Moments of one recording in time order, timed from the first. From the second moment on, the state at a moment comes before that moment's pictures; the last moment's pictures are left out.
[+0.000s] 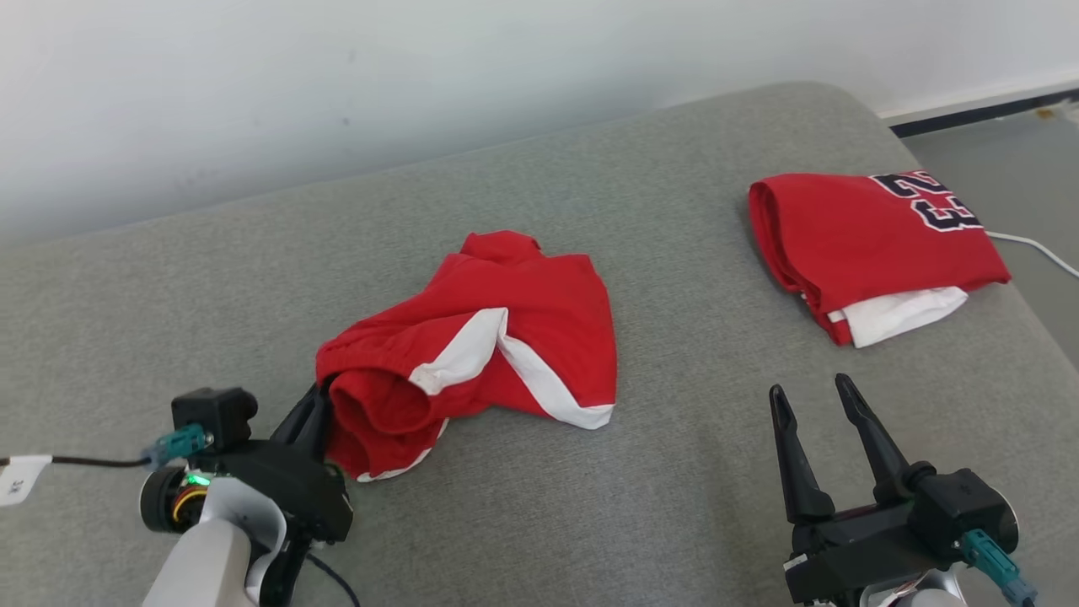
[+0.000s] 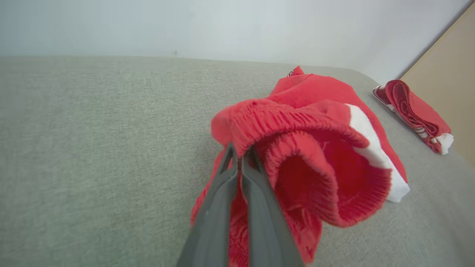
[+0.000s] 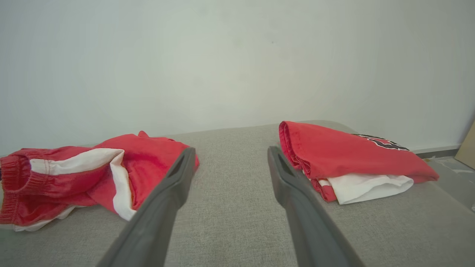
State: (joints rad) left arm -0.53 0.13 -0.17 0.52 -0.39 -0.10 -0.01; right arm -0.11 -0.17 0.25 0.06 0.17 0.13 -0.26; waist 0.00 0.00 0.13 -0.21
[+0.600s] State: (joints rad) left arm -0.35 0.11 -0.07 0.46 -0.46 -0.04 -0.23; right arm -0.04 -0.18 0.26 0.08 0.18 0.13 -0.26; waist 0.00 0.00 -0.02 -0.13
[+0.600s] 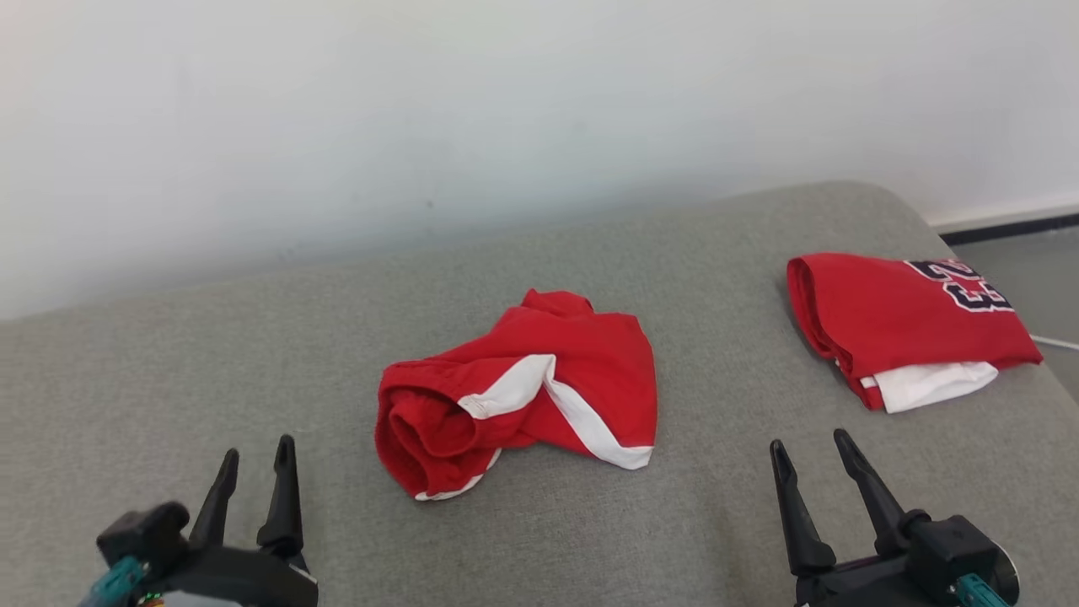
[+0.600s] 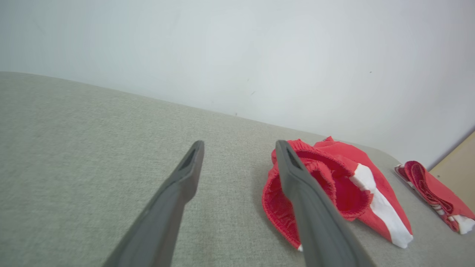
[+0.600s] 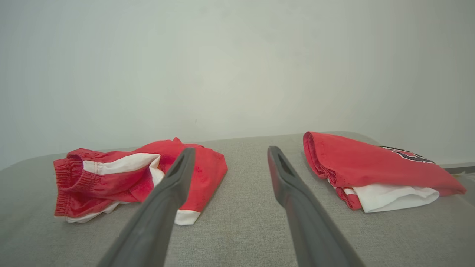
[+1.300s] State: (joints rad) left arm 0.12 0.07 -0.07 -0.03 -0.21 0.05 -0.26; right arm 0.12 -0.17 0.28 0.05 0.17 0.13 -0.26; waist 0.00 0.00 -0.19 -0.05
